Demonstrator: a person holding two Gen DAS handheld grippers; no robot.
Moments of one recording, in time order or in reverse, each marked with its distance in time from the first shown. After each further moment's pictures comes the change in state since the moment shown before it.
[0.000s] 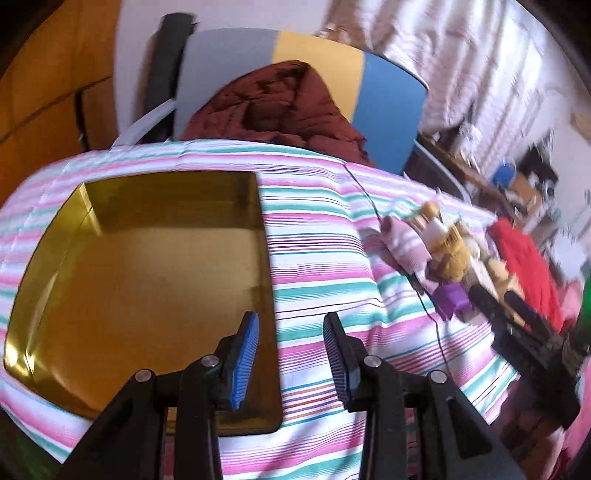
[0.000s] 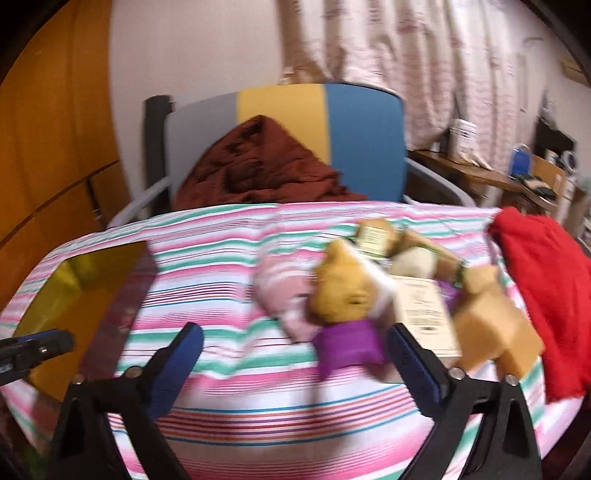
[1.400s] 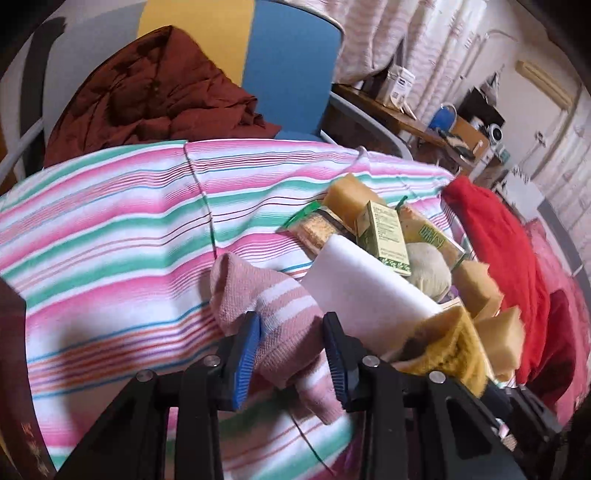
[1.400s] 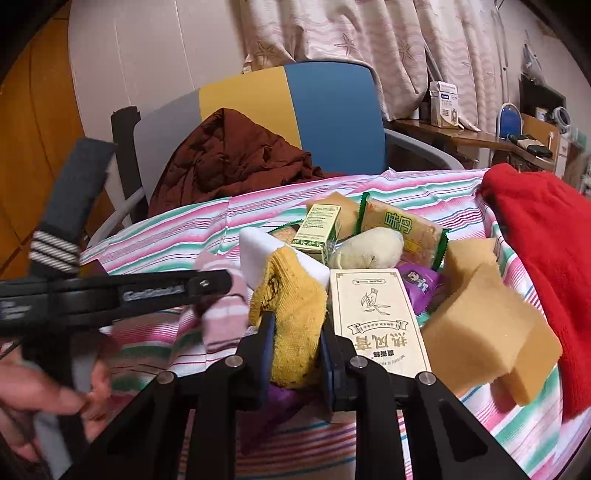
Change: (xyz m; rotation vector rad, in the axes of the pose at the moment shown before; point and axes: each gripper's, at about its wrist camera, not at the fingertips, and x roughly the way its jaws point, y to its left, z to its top) left arm 0.167 -0.149 0.082 0.195 0.128 -0.244; right arm 0.047 -0.070 0.004 0.104 0.043 0.024
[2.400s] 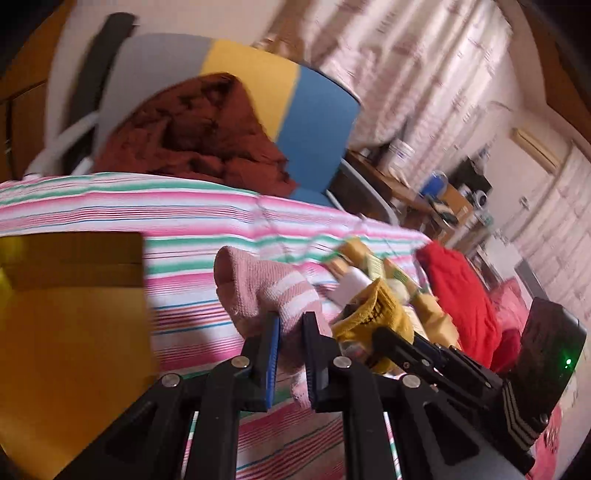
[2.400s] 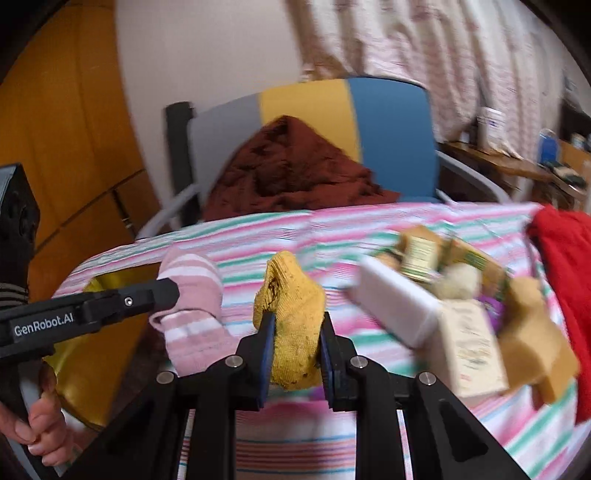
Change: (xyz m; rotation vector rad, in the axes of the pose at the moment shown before) left arm -0.173 0.098 -0.056 -0.189 -0.214 -0.071; right arm -0.033 0.102 0.015 -0.114 -0.021 0.156
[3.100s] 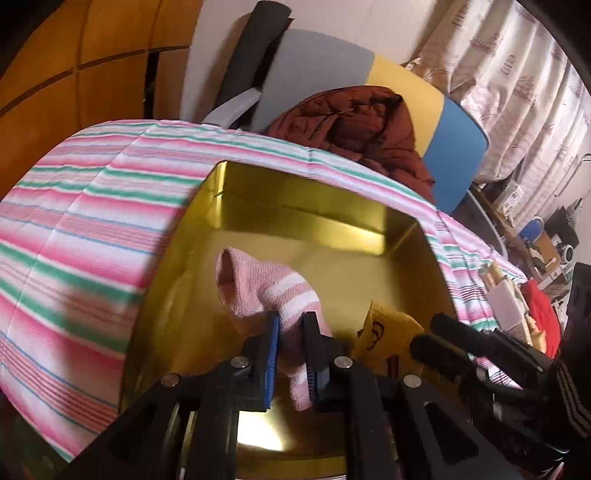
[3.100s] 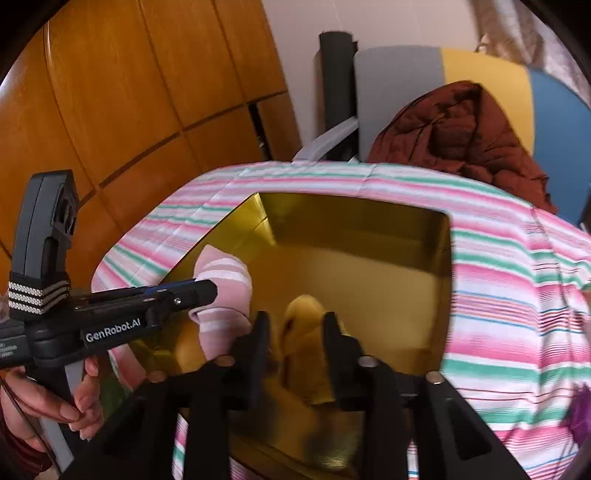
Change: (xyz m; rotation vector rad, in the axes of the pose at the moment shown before) left arm -0.096 0.194 -0.065 -0.223 -0.007 0.356; right arm 0.064 0.228 -0.035 -0.270 0.246 0.403
